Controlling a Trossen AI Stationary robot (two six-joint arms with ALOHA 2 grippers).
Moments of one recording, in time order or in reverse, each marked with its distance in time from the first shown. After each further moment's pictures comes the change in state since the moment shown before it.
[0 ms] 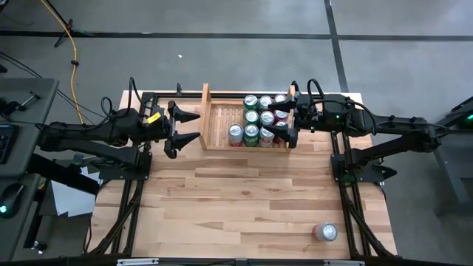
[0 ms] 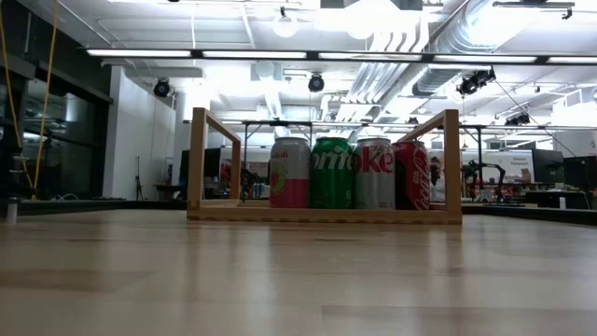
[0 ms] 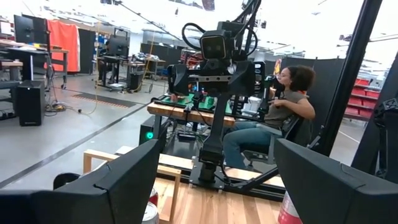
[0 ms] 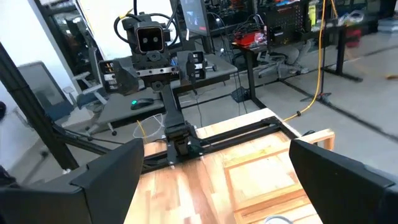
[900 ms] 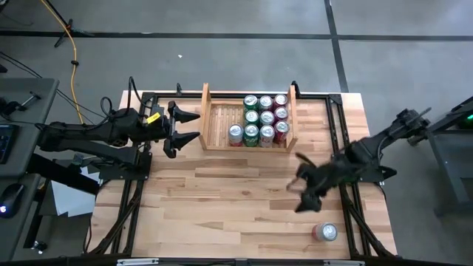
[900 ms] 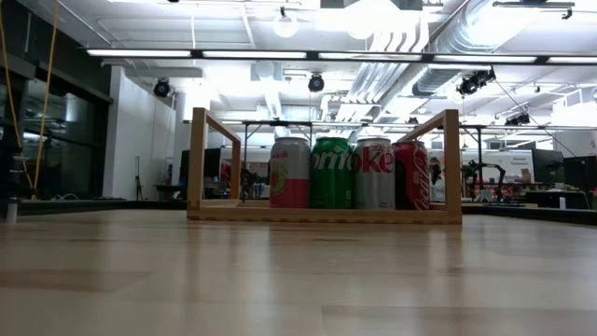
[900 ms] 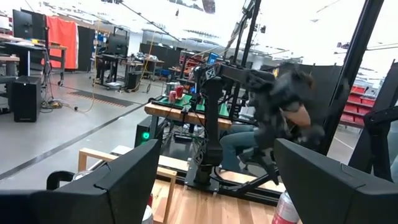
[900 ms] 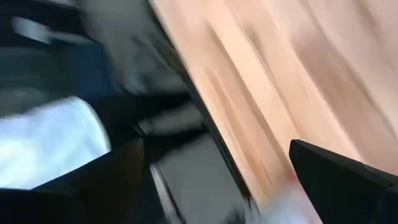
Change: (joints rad) left arm 0.000 -0.001 0.000 0.008 0.000 -0.035; right arm 0.594 0.075 0.000 -0.637 -0.229 0.992
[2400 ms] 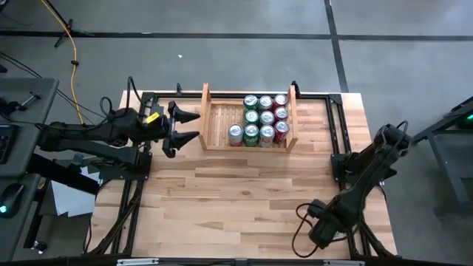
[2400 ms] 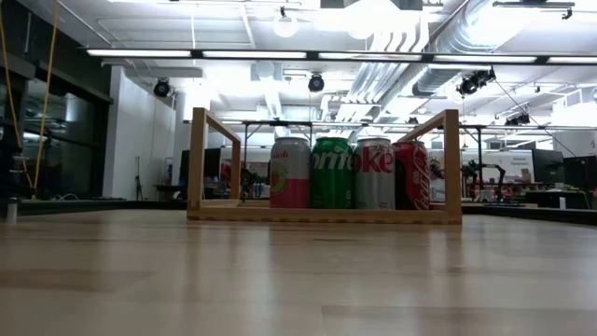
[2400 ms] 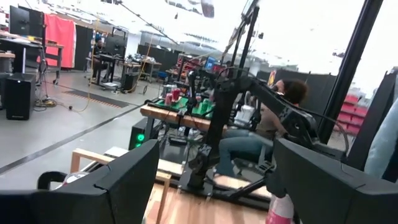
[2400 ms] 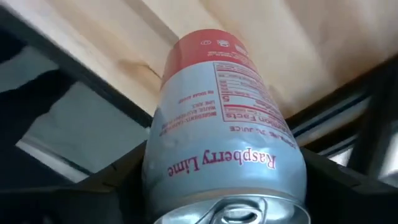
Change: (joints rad) left arm 0.000 0.001 0.000 0.017 0.005 -0.033; right arm 0.350 0.422 0.083 -0.336 -0.181 0.475
